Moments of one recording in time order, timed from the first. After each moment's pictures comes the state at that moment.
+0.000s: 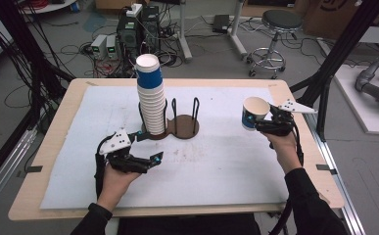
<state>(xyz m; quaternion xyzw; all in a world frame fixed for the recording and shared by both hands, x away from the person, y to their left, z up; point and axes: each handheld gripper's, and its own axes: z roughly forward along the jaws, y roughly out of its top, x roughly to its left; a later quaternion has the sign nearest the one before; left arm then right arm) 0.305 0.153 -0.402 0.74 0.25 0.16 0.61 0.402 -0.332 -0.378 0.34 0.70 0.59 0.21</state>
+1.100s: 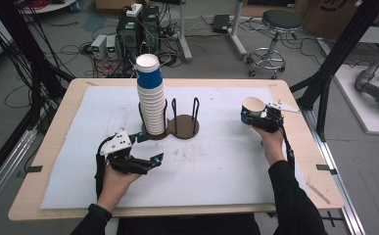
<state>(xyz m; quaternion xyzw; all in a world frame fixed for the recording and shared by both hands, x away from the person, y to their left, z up) 0.305 0.152 -0.404 0.74 0.24 0.15 0.61 0.448 -0.326 -0.429 0.45 0.67 0.53 0.26</state>
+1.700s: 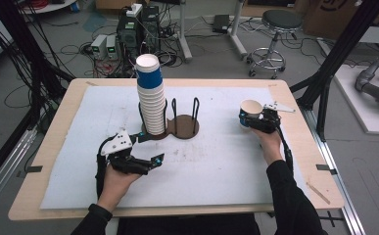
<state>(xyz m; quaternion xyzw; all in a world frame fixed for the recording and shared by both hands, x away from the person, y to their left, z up) 0.304 0.150 -0.405 0.74 0.24 0.15 0.61 0.452 -0.322 -0.439 0.46 0.68 0.50 0.25</state>
